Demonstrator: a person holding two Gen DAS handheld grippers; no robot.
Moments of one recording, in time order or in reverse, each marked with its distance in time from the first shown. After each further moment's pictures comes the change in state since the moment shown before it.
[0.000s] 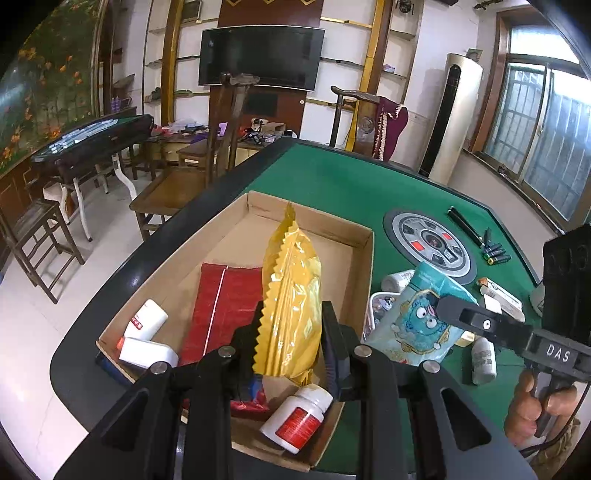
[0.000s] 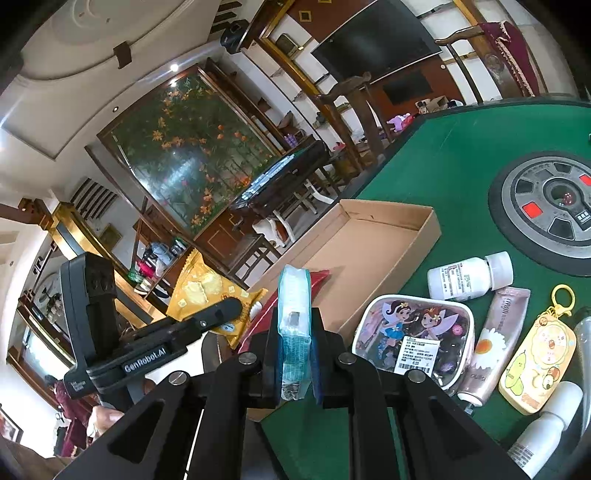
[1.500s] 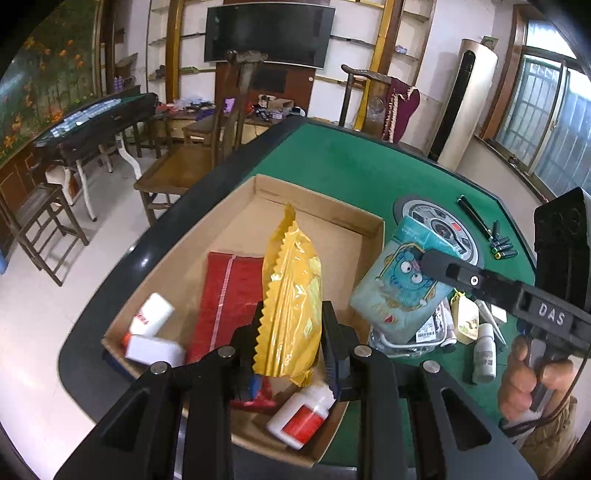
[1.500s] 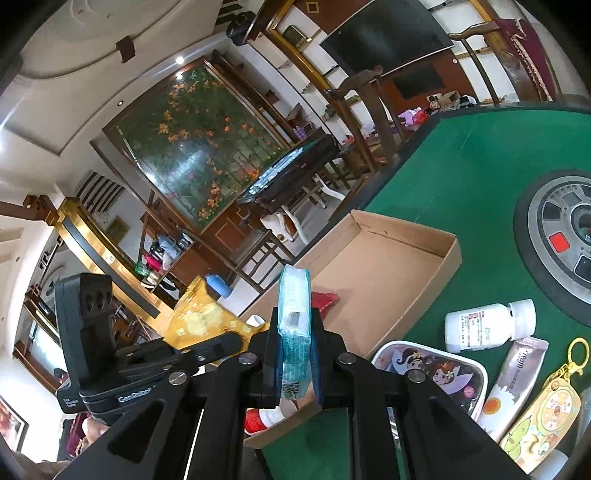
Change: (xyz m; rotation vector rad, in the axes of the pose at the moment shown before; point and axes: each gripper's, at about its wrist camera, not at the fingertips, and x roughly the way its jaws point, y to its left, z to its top) left arm 0.011 0.010 0.017 -0.022 0.113 0.012; right arm 0.028 -0.002 0.038 -0.011 0.038 0.040
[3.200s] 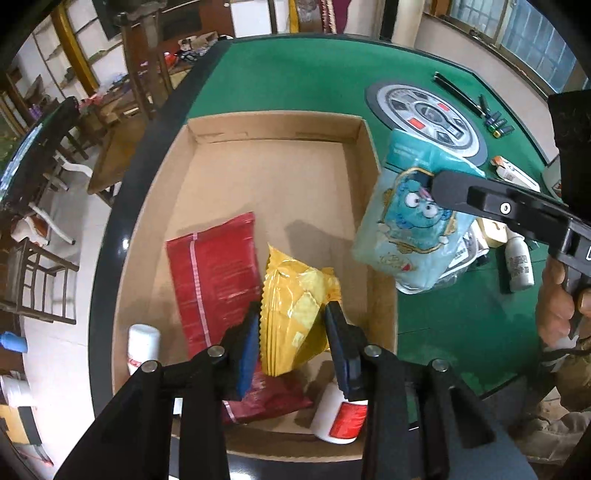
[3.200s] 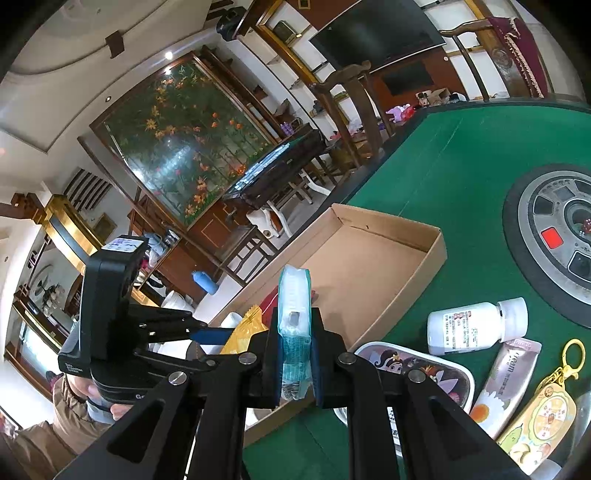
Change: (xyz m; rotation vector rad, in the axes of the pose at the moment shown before) left arm 0.067 -0.016 0.017 0.354 0.370 -0.008; right arm 0.008 -0.012 -0.002 0.000 0.015 -0.050
